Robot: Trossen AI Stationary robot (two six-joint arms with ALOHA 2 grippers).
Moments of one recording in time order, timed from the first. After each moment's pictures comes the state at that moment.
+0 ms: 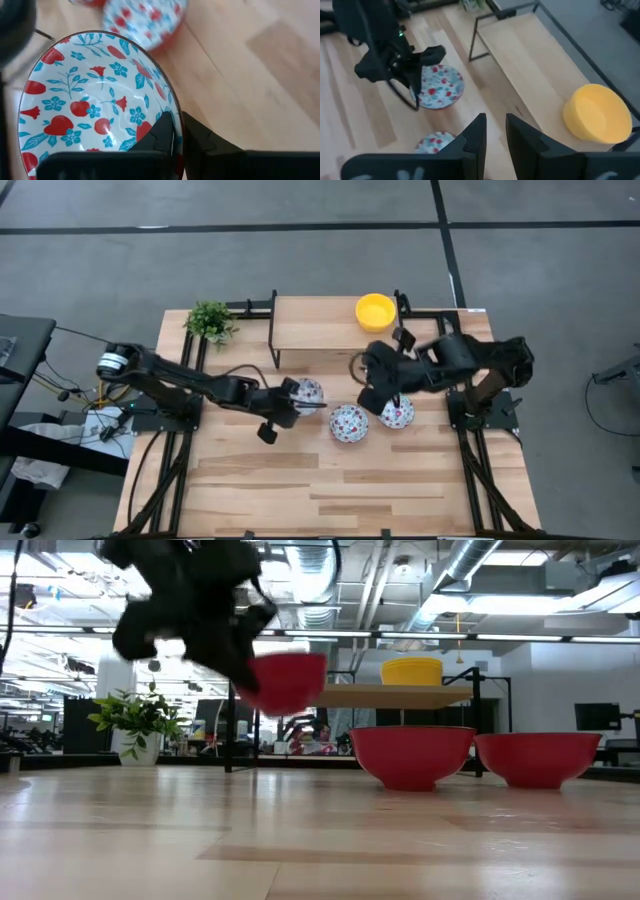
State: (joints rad) left arm -0.19 1.45 0.85 -0.25 -0.16 0.57; right arm 0.32 1.71 2.18 -1.52 0.61 0.54
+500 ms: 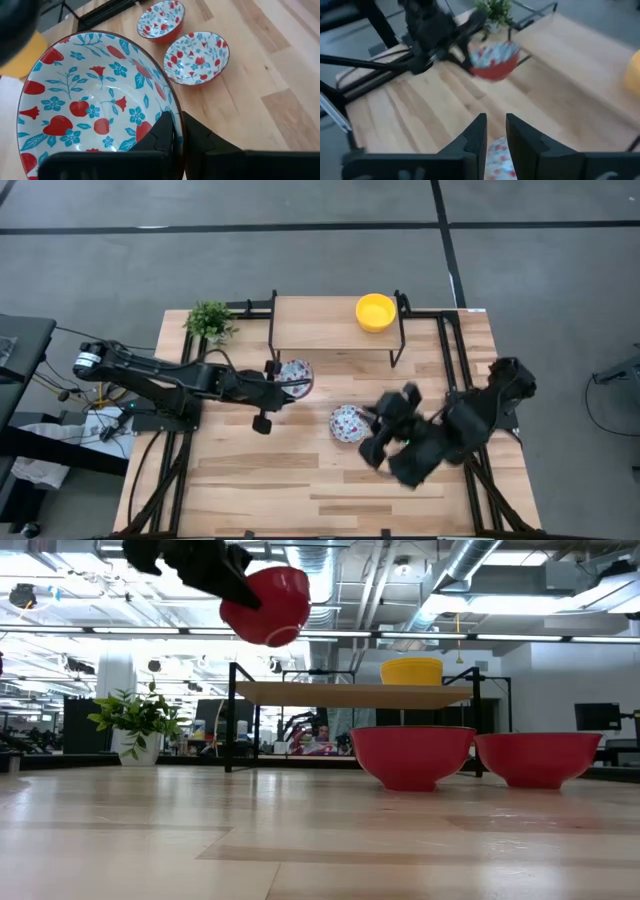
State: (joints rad) left arm -0.19 1.22 0.91 -0.34 -0.24 0.37; right arm 0.65 1.78 2.09 -1.44 0.86 1.11
